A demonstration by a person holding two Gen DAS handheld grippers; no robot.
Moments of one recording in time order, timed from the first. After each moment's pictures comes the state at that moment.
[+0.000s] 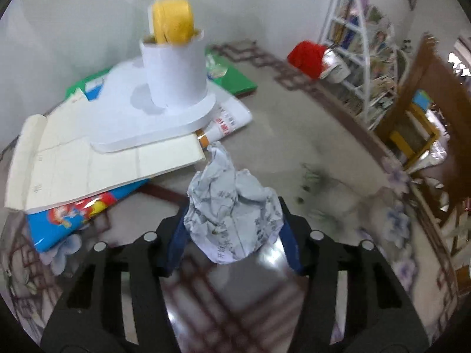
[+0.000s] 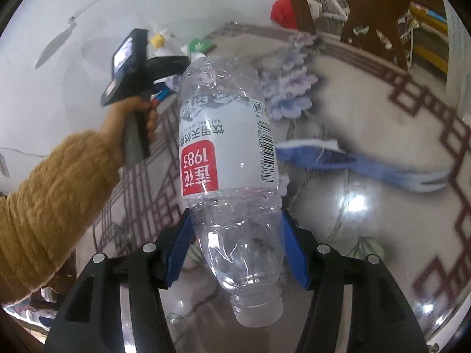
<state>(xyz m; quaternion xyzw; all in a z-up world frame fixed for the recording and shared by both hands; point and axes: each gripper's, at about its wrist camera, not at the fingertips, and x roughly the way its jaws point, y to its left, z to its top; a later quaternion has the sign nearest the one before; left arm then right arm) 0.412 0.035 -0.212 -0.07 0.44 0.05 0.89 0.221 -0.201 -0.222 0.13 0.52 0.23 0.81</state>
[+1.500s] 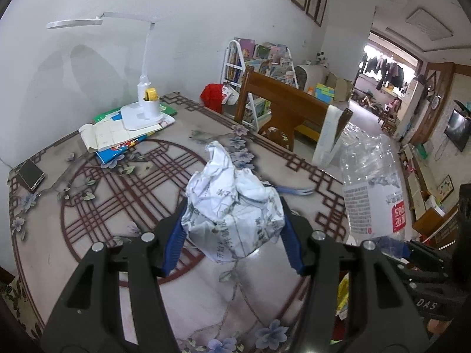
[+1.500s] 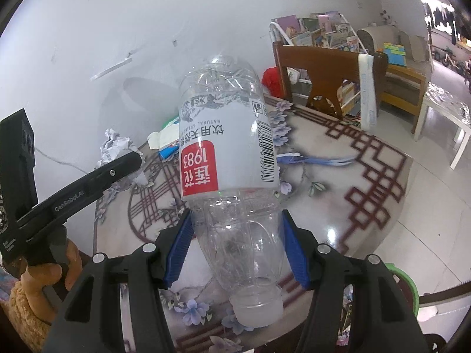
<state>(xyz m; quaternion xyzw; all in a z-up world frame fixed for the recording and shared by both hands) 0.018 -0.043 -0.040 -0.04 0.34 -0.10 0.93 0.003 -0.224 -0.078 0.12 0.40 0.16 0.89</state>
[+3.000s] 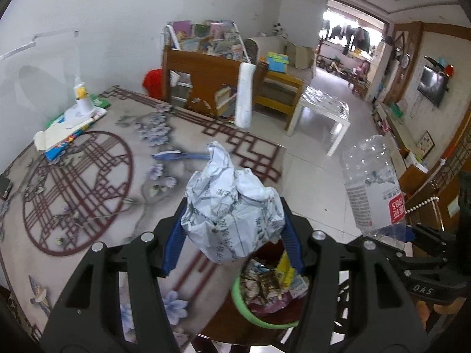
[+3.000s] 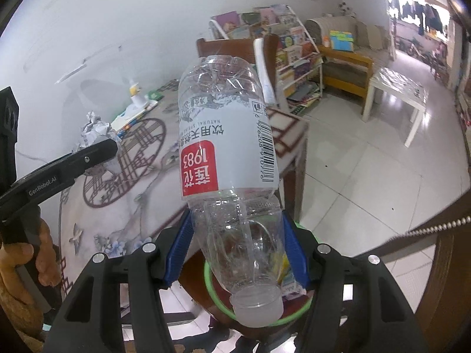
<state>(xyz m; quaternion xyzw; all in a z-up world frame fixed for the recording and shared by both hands) -0.049 -0.227 -0.053 0.02 0.38 -0.18 0.91 -0.098 -0.406 -0.097 0.11 0.43 0.07 0.89</state>
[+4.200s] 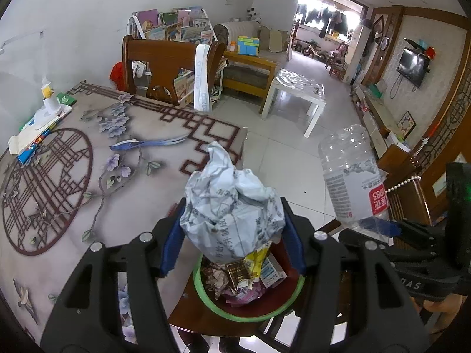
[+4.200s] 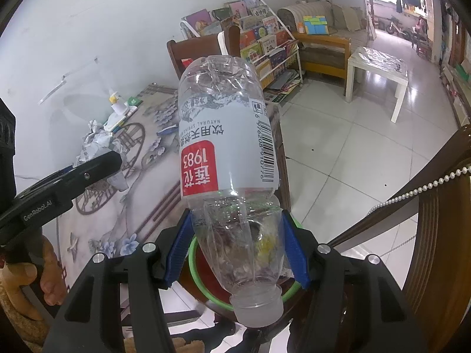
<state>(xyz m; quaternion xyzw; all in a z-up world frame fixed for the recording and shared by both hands) -0.061 -0.282 -0.071 0.03 0.40 -0.24 0.88 -0.120 -0.443 -0.108 0.15 0.45 0.03 0.88</state>
